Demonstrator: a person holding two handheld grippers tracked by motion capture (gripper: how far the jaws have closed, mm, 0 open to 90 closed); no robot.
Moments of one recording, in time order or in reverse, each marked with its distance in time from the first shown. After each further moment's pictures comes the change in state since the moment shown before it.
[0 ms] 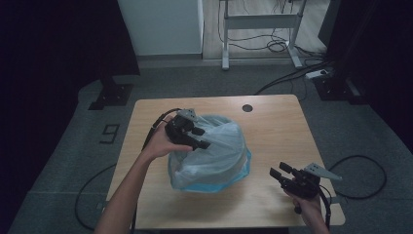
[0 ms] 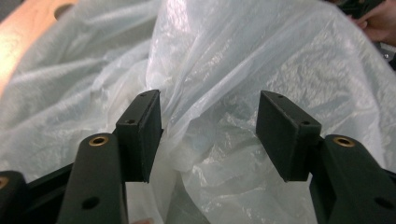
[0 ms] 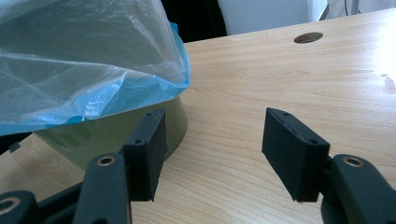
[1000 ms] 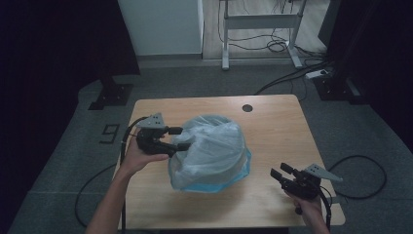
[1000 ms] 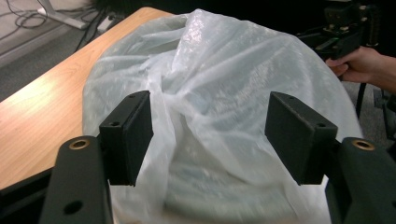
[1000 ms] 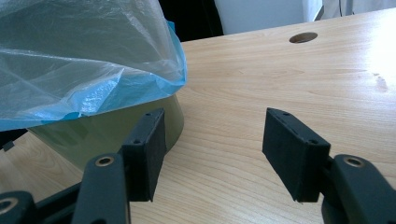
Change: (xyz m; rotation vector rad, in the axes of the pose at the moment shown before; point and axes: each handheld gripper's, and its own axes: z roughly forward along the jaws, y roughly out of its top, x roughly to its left) left arm -0.023 -0.060 -0.062 -0.283 0.110 -0.044; right arm 0.000 -0.001 -0.003 0.002 -0.016 -0.009
